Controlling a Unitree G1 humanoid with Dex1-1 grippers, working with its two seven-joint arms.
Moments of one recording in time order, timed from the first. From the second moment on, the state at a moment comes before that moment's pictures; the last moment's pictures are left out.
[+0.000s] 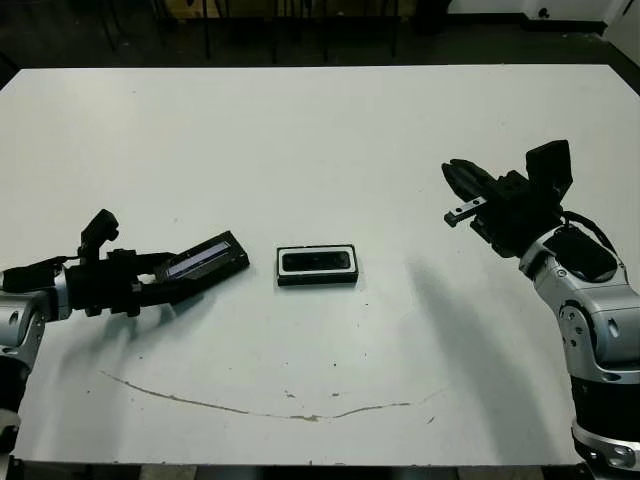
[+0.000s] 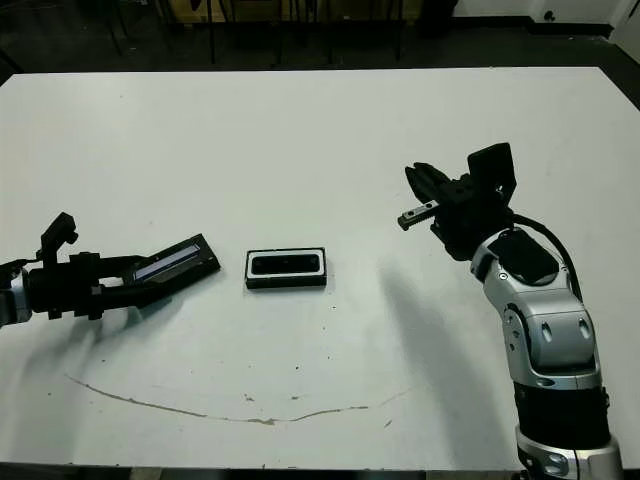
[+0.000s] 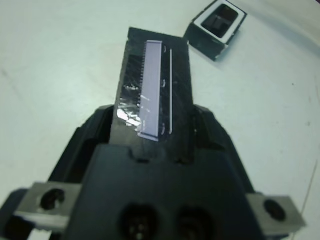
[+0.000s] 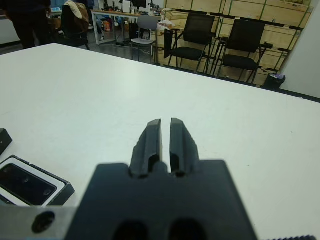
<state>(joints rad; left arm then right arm) -0.30 0.74 -0.01 0.41 -0.33 0.29 -1.26 -0.31 -0.43 -0.06 -0.23 0.27 0.55 0.38</state>
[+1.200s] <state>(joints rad) -0.62 0.68 -0.19 0.32 -0.29 0.34 -1.31 -0.28 -0.37 -0.05 -0.24 0.29 0.56 0.33</state>
